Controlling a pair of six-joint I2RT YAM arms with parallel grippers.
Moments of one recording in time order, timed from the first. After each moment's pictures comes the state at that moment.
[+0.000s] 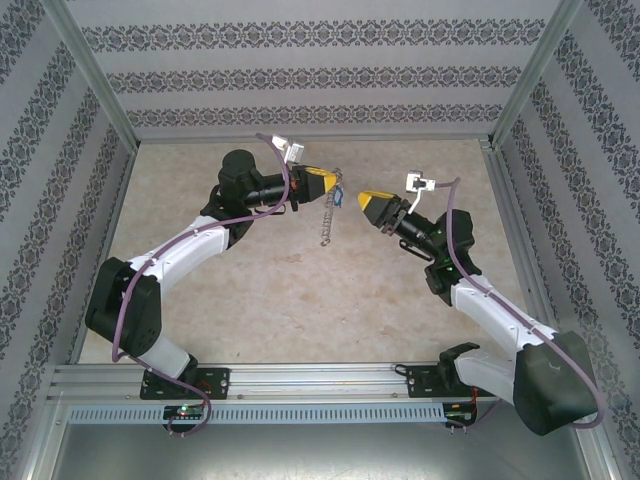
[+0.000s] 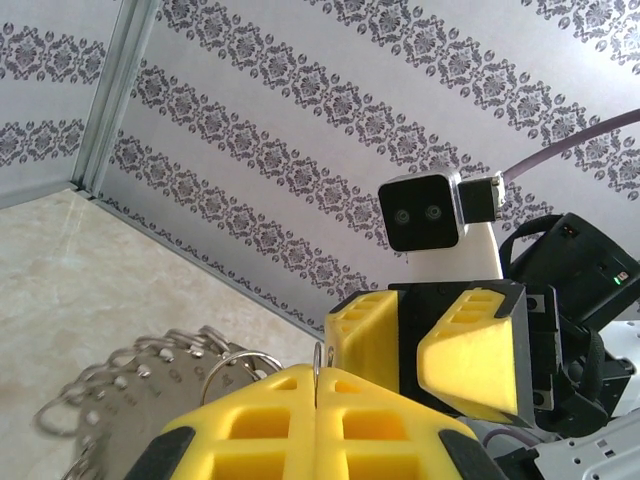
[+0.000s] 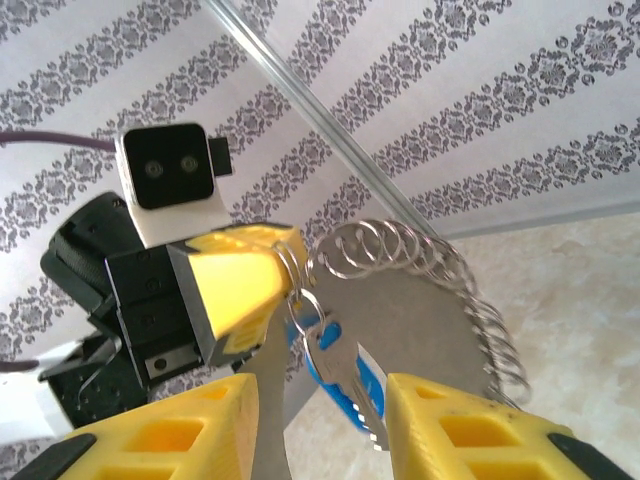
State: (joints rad) left arm -0.45 1.57 1.13 0.49 0.84 -0.52; right arm 0.32 1.12 0.57 0.75 -0.60 0.87
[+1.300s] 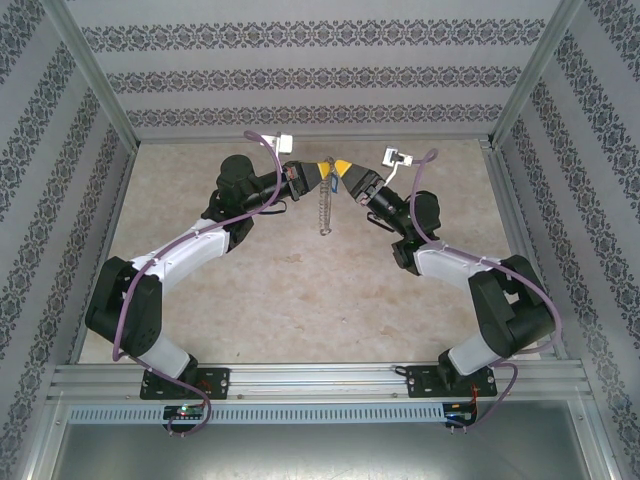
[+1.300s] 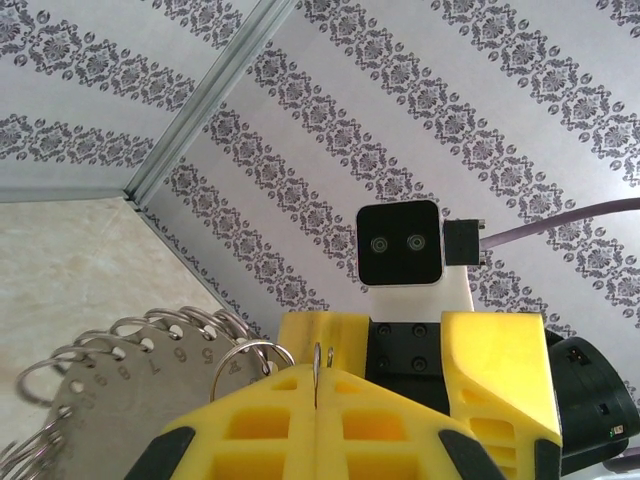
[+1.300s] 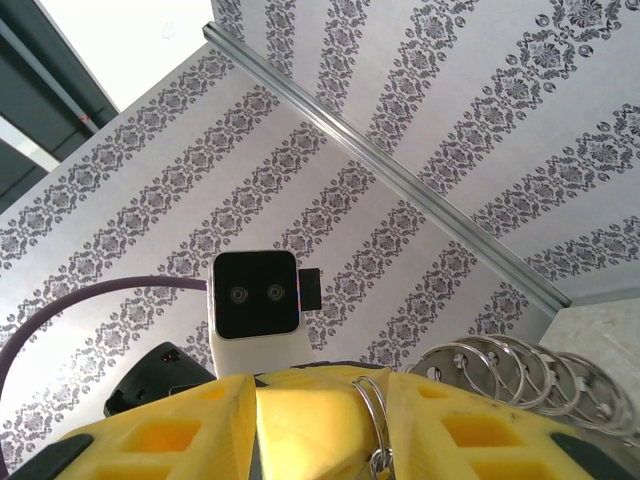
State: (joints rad) left arm -0.45 1.57 1.09 0.58 0.65 -0.77; right arm 0.43 1.54 0.76 1.24 -0.49 1.19
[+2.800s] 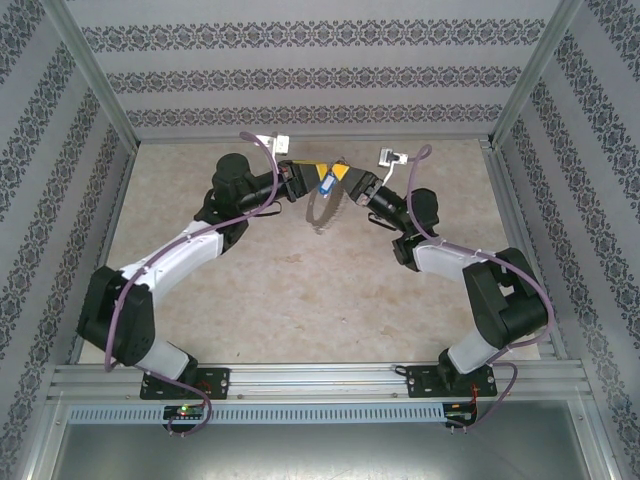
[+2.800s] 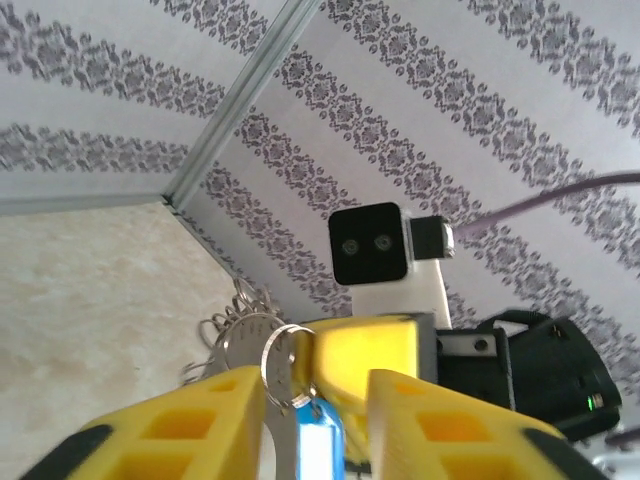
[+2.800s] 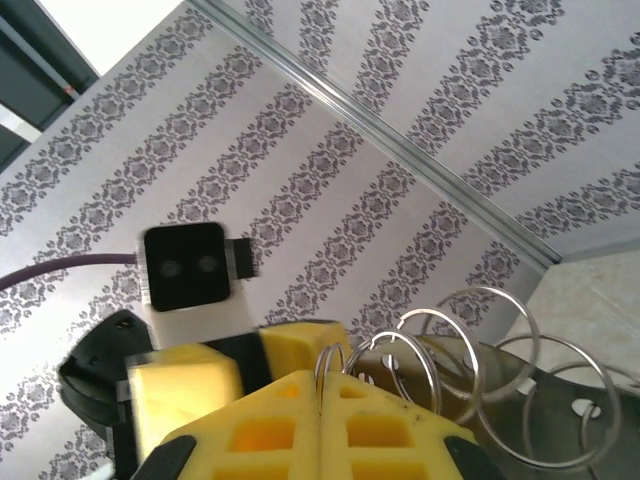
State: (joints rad) left arm -0.43 1.49 1.09 0.43 0.61 -0.65; right arm 0.38 1.59 0.77 1.22 -0.61 1.21
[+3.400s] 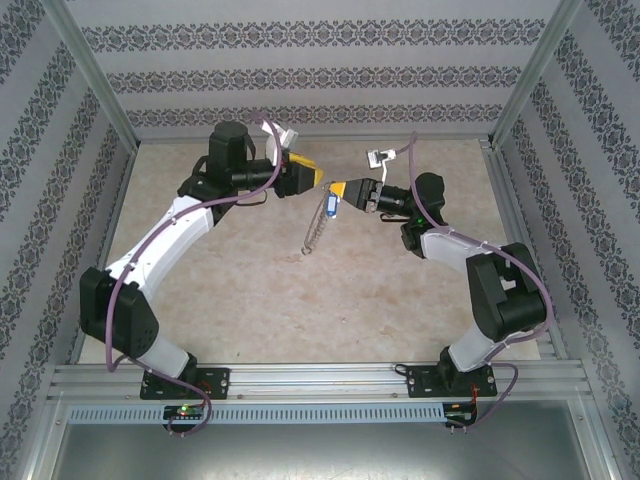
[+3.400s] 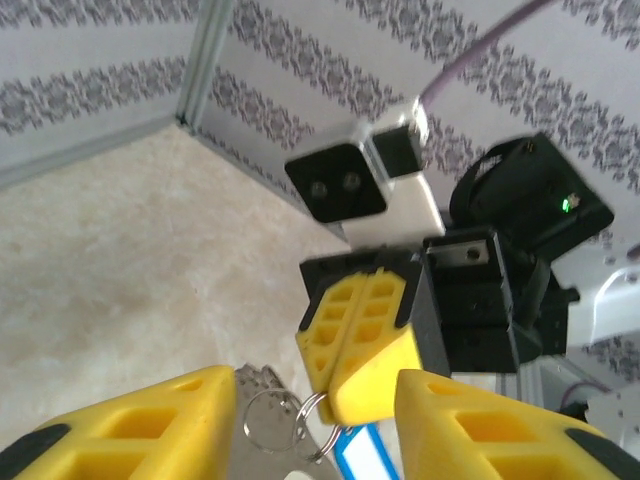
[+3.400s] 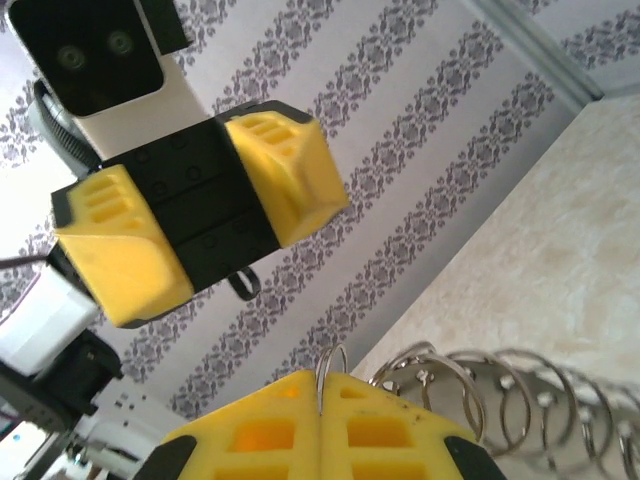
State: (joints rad) left arm -0.37 1.56 1.41 -0.19 0.81 -0.18; right arm 0.28 1.64 0.86 1.04 -1.10 1.13
